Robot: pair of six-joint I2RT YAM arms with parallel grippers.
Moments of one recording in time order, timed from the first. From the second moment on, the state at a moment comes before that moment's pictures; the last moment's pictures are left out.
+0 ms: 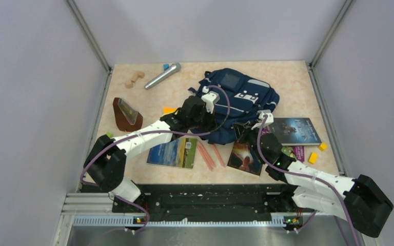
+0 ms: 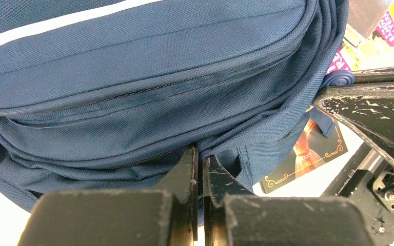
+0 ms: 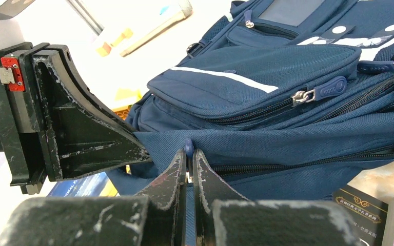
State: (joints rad) left arm -0.76 1.55 1.07 -0.11 0.16 -0.26; right arm 0.80 0.96 0.32 0.58 0.39 0.44
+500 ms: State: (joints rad) left arm -0.76 1.59 1.07 -0.06 0.18 -0.32; right arm 0.82 0.99 0.32 0.61 0.40 0.41
